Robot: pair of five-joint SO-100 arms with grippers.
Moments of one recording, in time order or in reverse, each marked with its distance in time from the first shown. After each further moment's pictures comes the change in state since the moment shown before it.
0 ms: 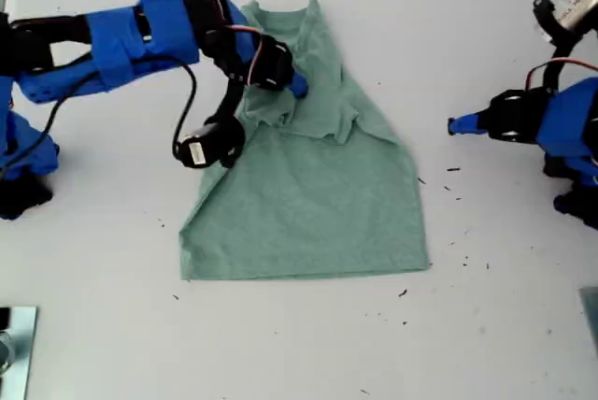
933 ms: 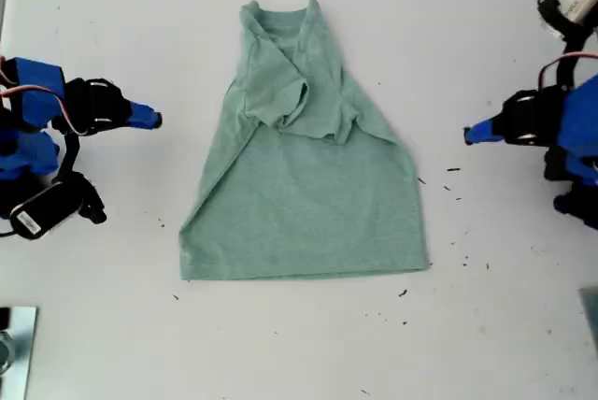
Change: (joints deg) arm 0 1.0 107.3 114.2 -19.2 -21.4; arm 1 -9.5 -20.1 -24.5 11.0 4.7
